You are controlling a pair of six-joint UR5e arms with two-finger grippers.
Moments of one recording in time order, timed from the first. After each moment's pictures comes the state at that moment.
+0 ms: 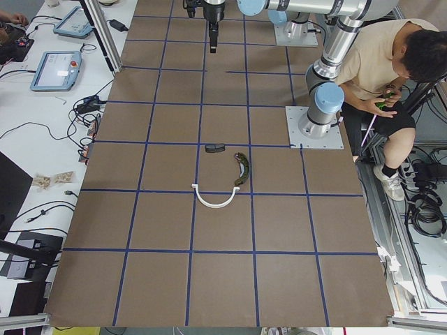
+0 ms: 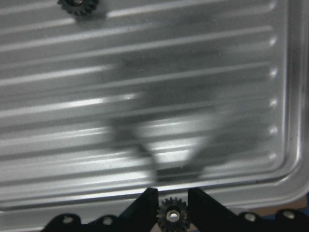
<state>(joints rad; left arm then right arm) -1.57 -1.54 -1.56 -1.57 1.60 -0.04 0.55 -0.94 1.53 -2.26 -1.67 -2.34</state>
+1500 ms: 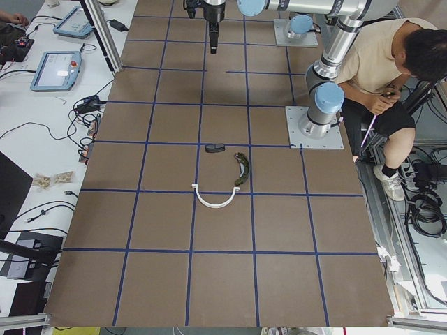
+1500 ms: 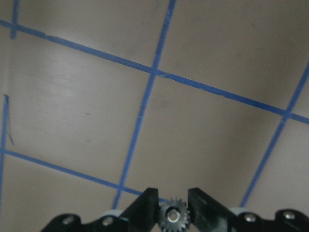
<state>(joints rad) -1.57 -1.54 -1.56 -1.57 1.60 -0.04 1.51 -1.45 1.58 -1.58 -1.52 -0.32</state>
